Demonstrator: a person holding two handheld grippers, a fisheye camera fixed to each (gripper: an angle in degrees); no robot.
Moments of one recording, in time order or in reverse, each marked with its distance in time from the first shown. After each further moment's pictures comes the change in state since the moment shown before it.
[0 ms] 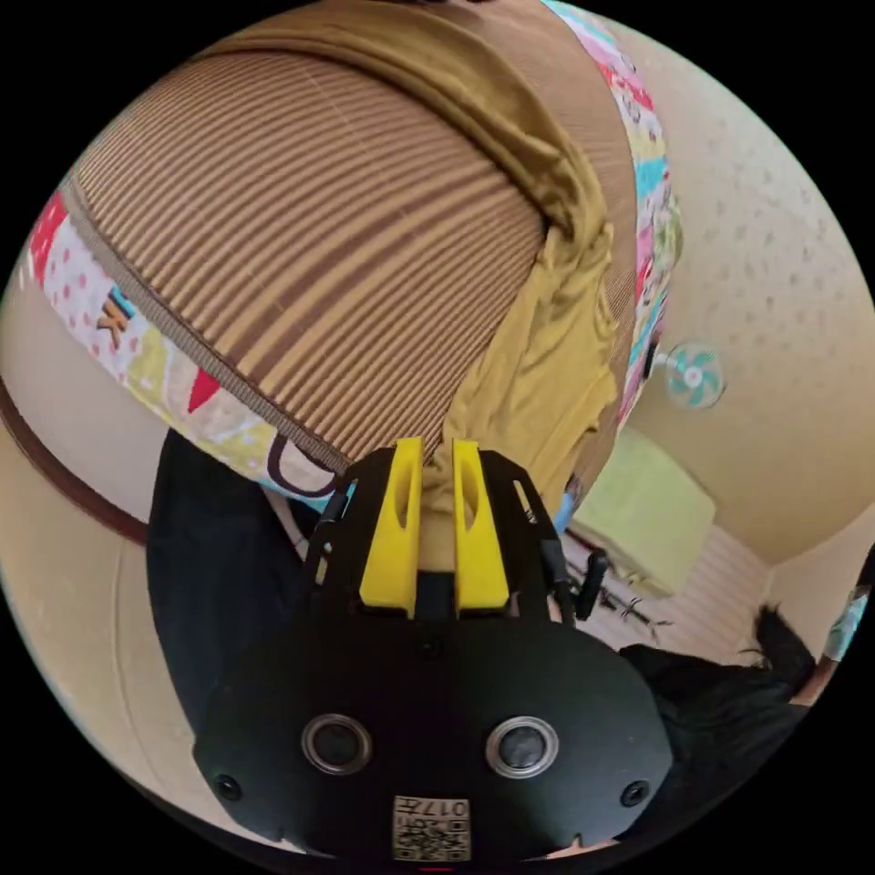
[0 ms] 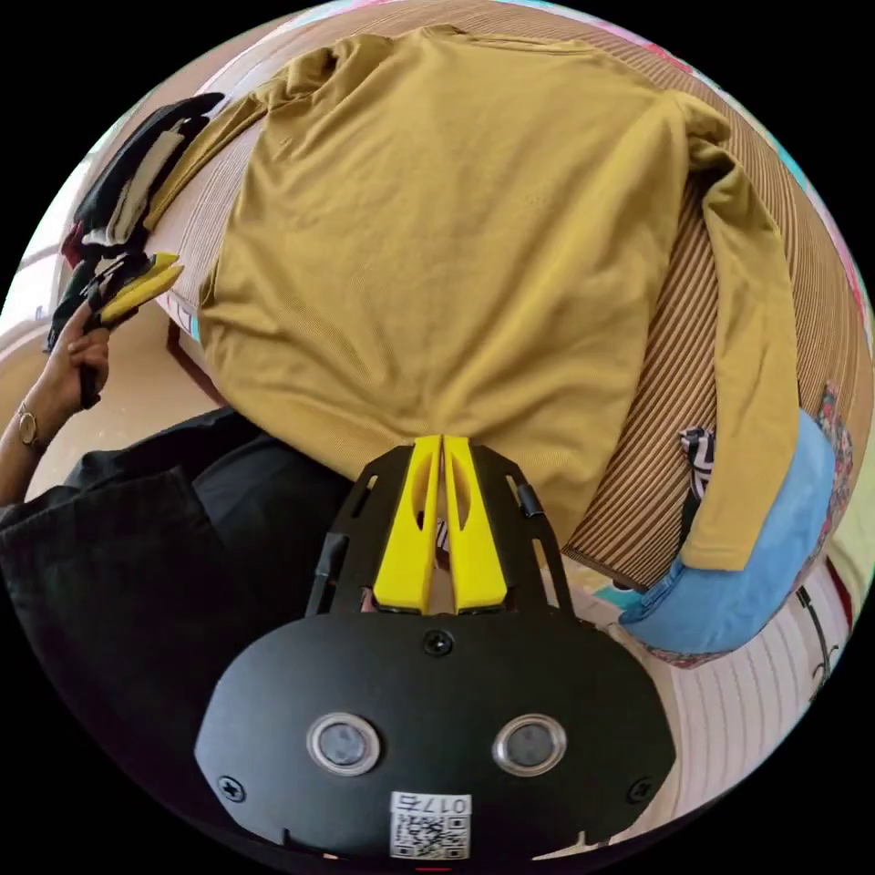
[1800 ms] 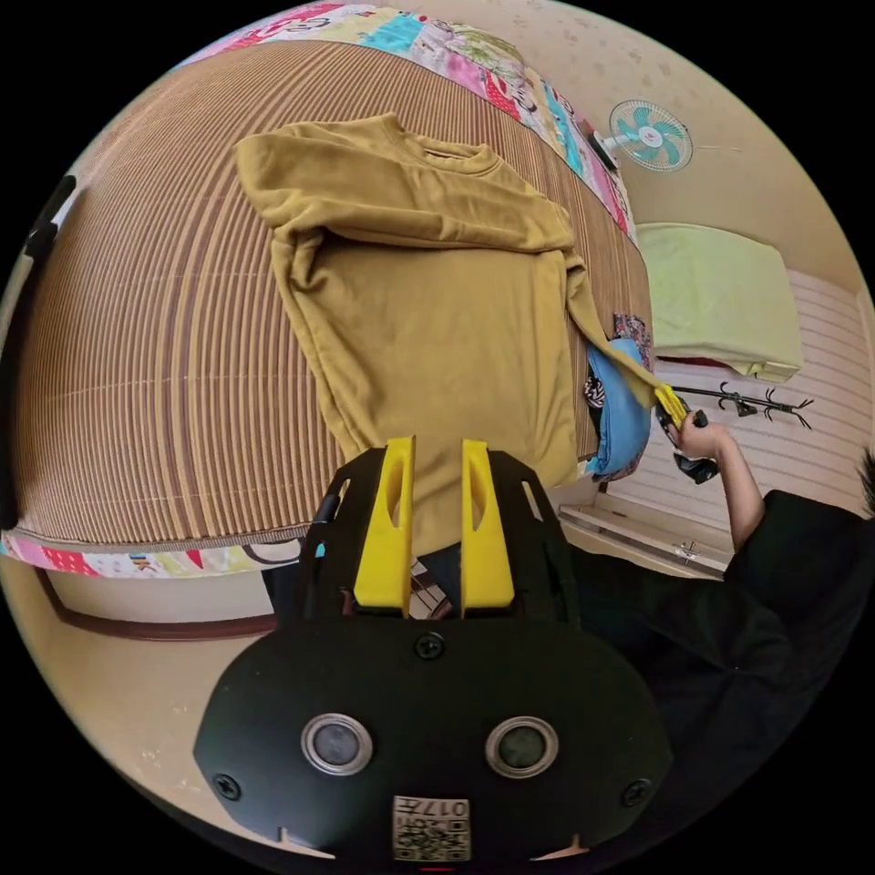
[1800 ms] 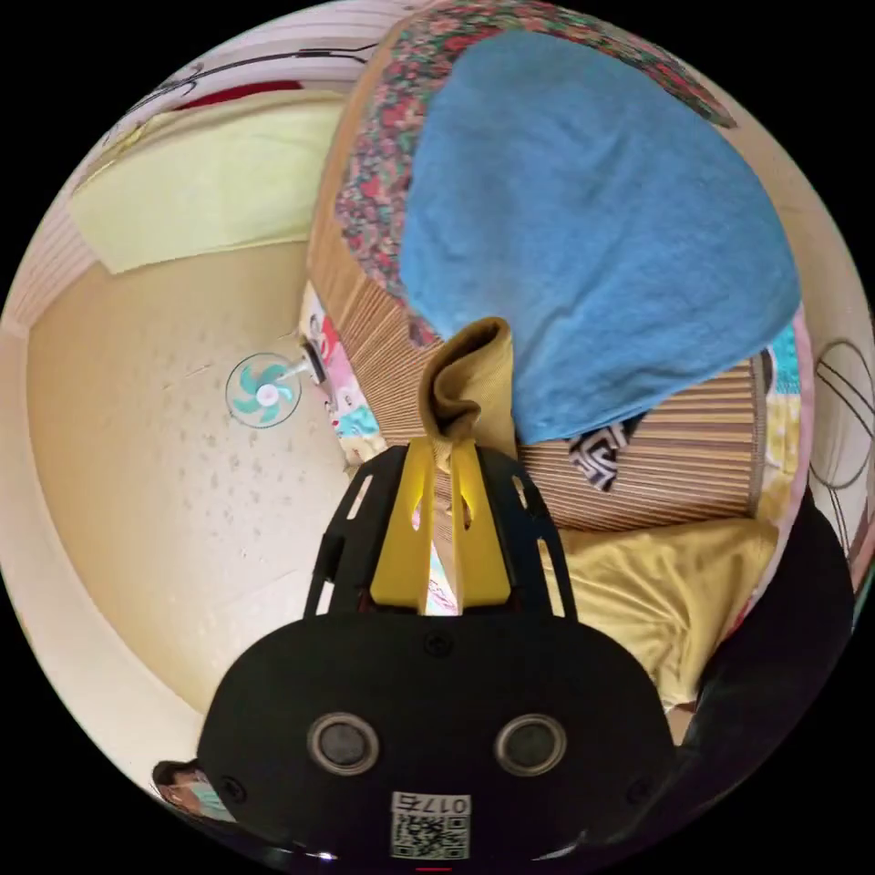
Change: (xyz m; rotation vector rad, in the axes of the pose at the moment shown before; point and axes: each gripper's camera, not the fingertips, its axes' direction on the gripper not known) left arm 0.176 0.127 0.160 -0.501 -0.508 0.762; right arm 0.189 0.125 0.002 1.310 -1.189 1.339
